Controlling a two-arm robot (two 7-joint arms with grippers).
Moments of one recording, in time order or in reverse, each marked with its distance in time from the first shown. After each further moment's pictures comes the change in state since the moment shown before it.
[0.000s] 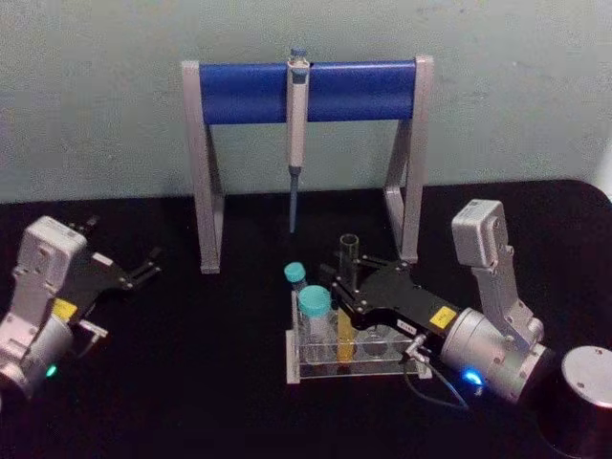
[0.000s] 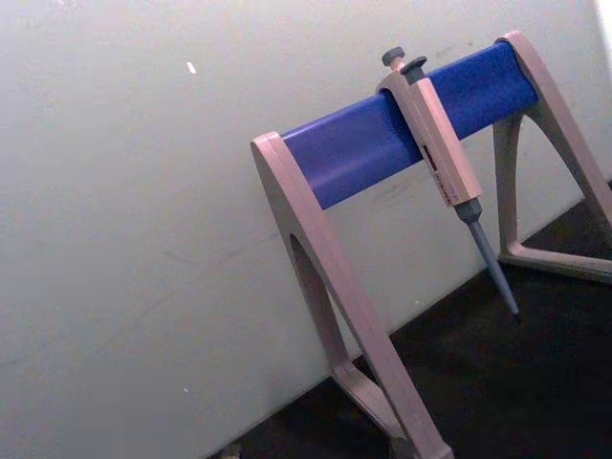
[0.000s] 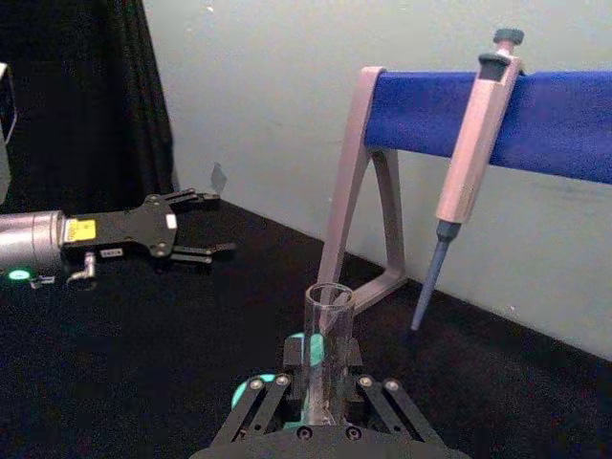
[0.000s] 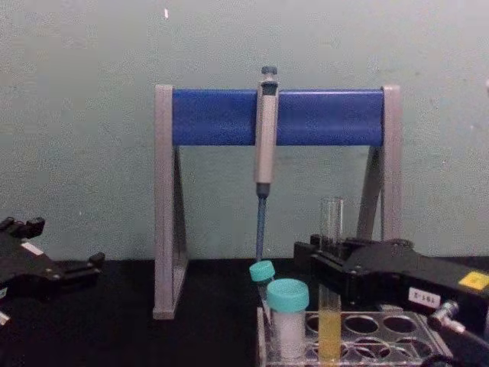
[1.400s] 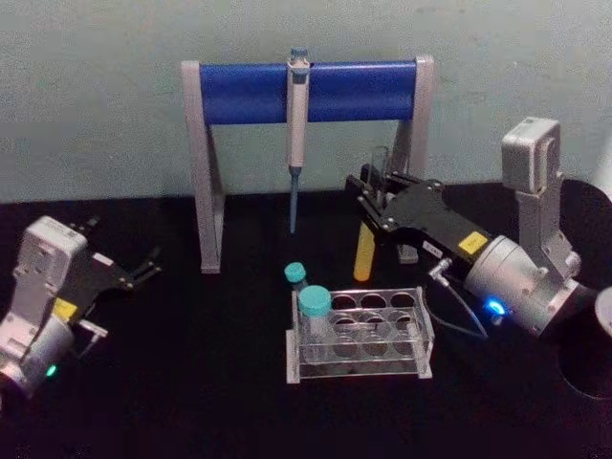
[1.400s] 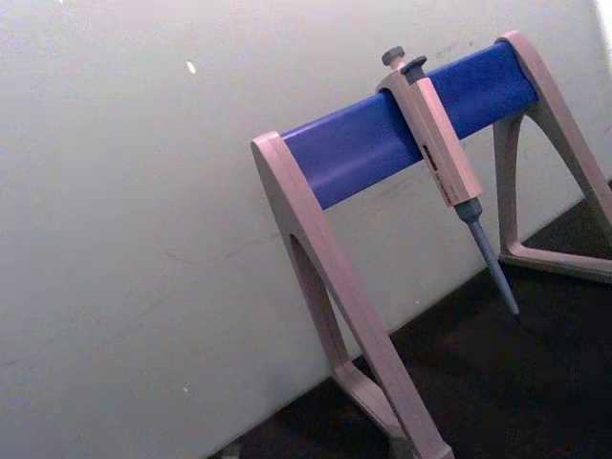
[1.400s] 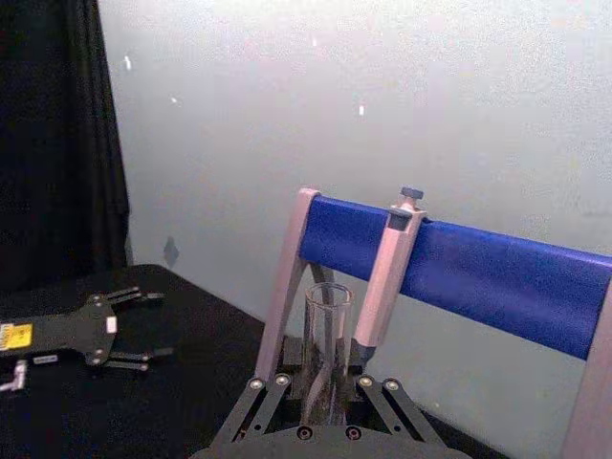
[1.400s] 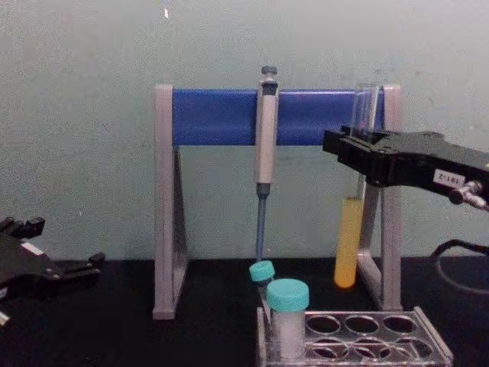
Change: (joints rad) left arm 0.000 0.000 0.000 0.000 0.000 0.000 0.000; right arm 0.057 -0.008 0.083 -0.071 0.001 0.001 -0.033
